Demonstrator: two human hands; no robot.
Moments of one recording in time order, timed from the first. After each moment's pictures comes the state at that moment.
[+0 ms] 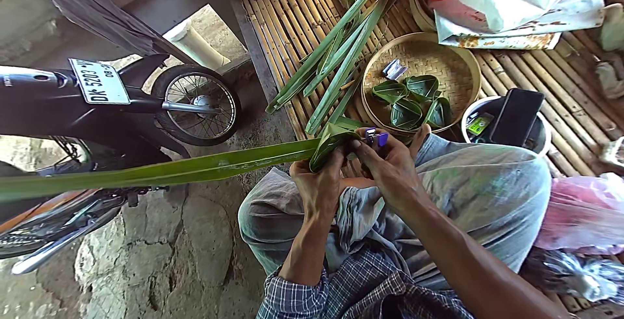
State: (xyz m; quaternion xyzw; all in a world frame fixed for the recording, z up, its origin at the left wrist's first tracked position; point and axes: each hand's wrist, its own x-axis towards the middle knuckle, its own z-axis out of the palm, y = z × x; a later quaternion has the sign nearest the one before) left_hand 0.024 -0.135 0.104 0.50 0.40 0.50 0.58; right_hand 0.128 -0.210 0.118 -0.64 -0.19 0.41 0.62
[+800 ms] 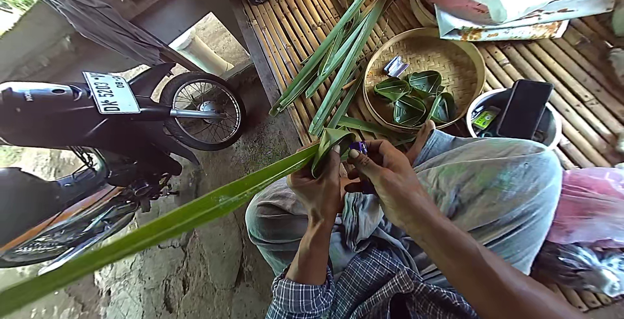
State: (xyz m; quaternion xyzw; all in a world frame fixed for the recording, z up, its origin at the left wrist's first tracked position) left_hand 0.018 -0.138 0.106 0.58 0.39 0.56 0.45; right_hand 0.110 -0.218 0.142 -0.57 -0.07 0.51 0.64
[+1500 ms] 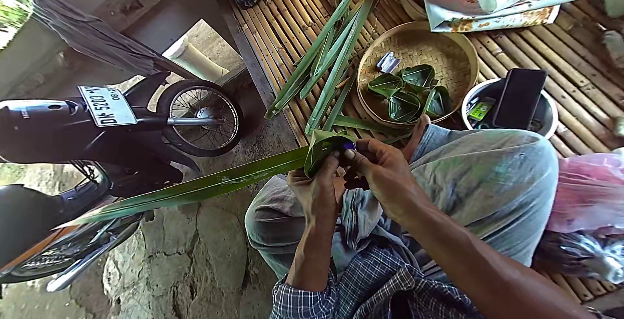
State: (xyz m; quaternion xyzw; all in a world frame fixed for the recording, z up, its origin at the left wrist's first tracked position) left_hand 0.023 -0.143 0.109 0.45 0.38 0.53 0.60; right_hand 0.116 -0.216 0.138 -0.59 -0.11 0.50 0.62
